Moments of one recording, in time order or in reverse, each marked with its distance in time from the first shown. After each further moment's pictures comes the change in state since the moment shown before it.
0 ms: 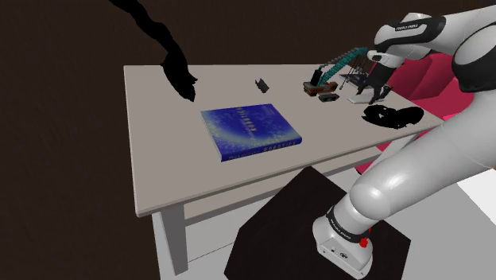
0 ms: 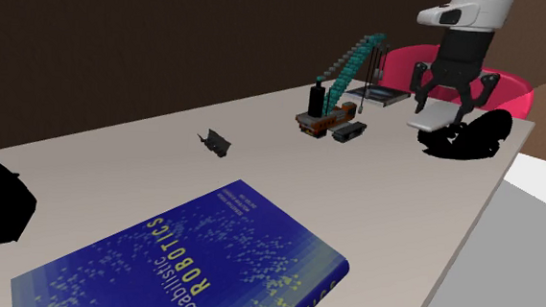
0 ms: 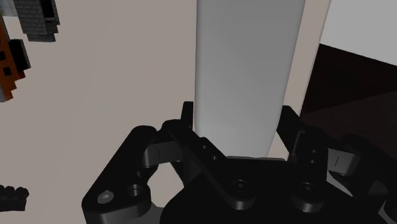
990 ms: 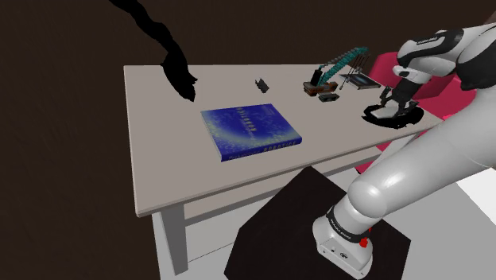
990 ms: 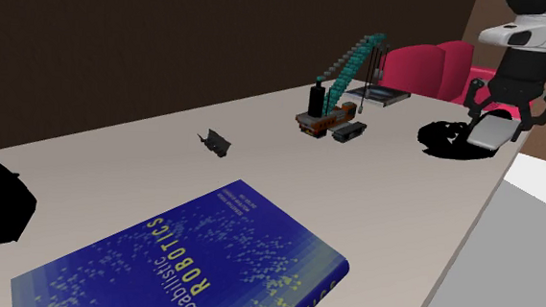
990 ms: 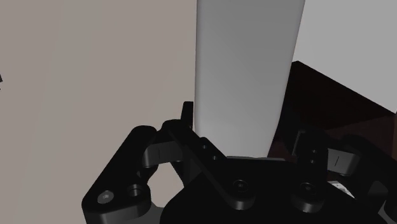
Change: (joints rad) arm -0.069 0.014 -0.167 -0.028 -0.009 0.060 -0.226
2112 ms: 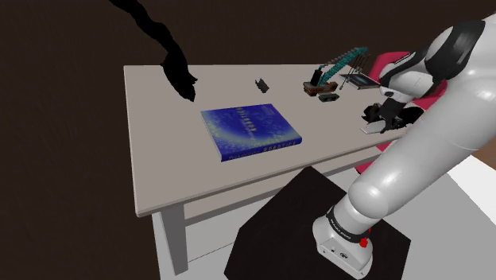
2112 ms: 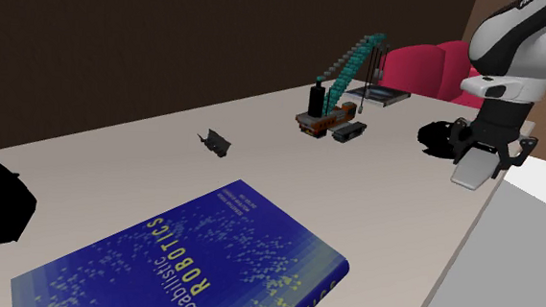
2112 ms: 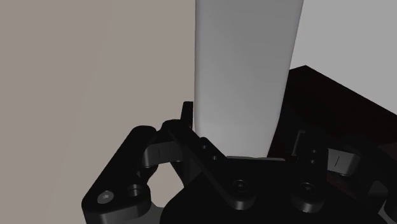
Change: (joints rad) arm 0.028 0.179 -0.084 -0.143 0.168 0.238 -0.129
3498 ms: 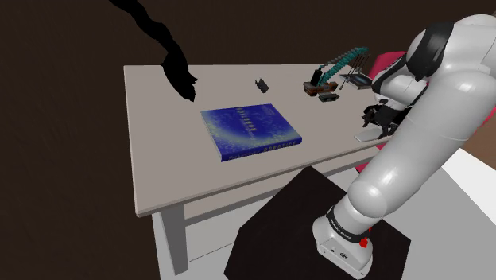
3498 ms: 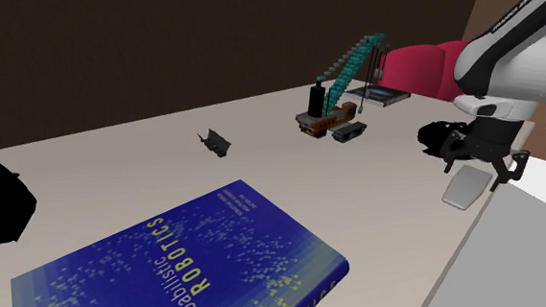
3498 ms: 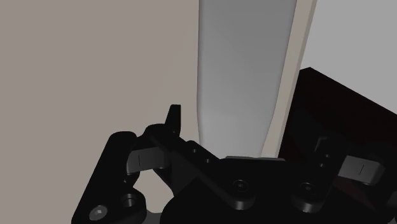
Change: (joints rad) arm -0.024 0.115 0.013 -0.039 0.141 0.085 -0.101
